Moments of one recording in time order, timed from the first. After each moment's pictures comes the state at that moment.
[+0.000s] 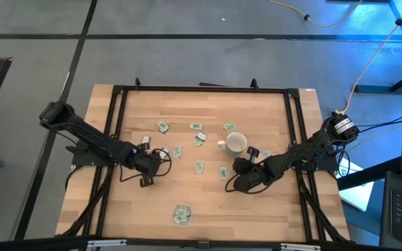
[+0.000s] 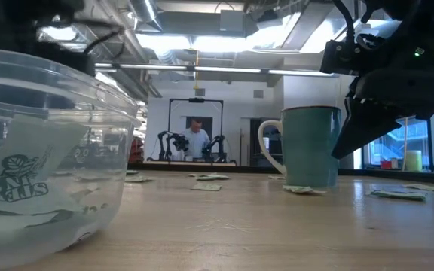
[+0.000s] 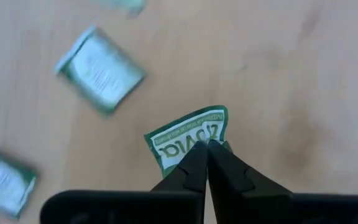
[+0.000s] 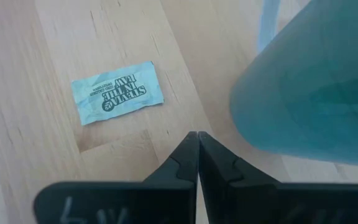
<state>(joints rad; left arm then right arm) -0.40 1.29 0.63 -0.61 -0.20 -0.60 0.47 1.60 0.82 -0.45 0.56 0.69</state>
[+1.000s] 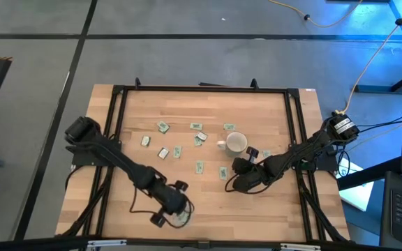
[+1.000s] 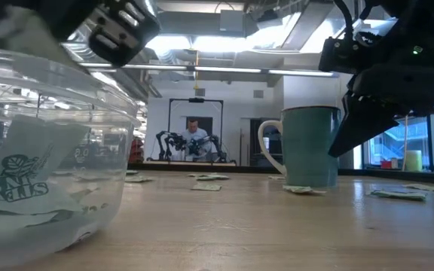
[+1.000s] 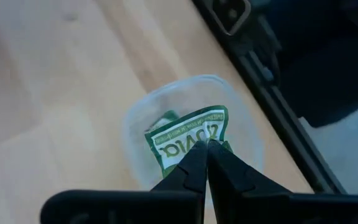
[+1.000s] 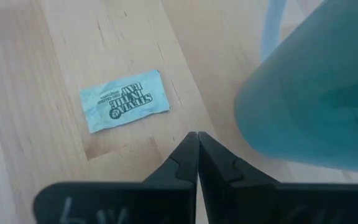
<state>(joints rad) -0.56 1.74 1.15 -0.35 0.10 -0.12 0.47 1.60 0.82 -0.43 0.56 0.69</state>
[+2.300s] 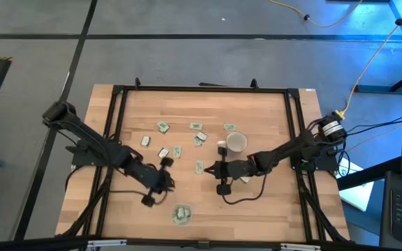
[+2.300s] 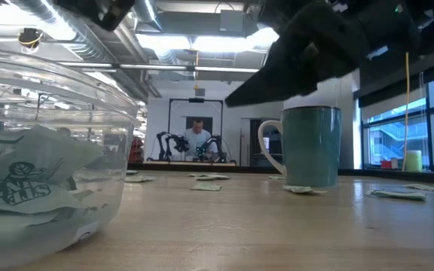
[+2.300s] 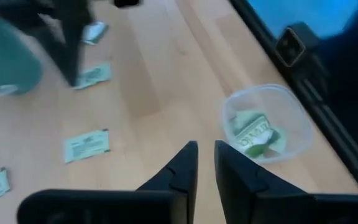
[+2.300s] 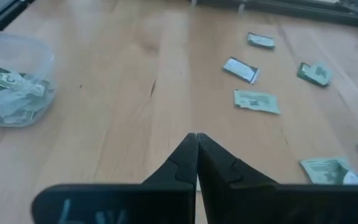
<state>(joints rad) -0.52 1.30 0.89 -0.34 -0.15 -0.12 0.34 1.74 0.82 0.41 0.34 0.05</state>
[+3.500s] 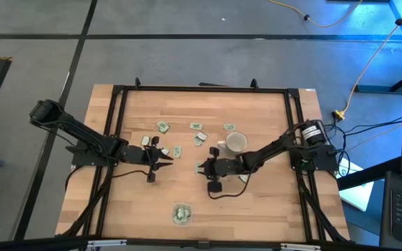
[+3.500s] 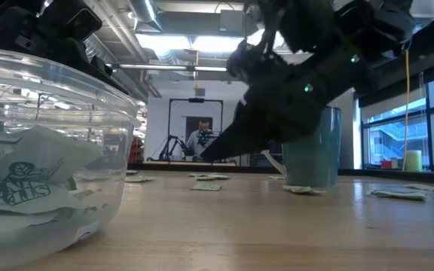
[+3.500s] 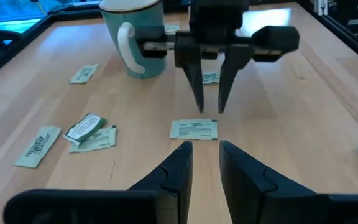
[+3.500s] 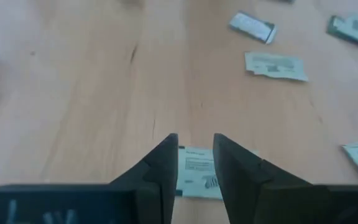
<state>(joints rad) -0.35 1.06 0.29 0.34 -0.36 -0.12 0.25 1.97 0.91 0.46 0.27 0.07</state>
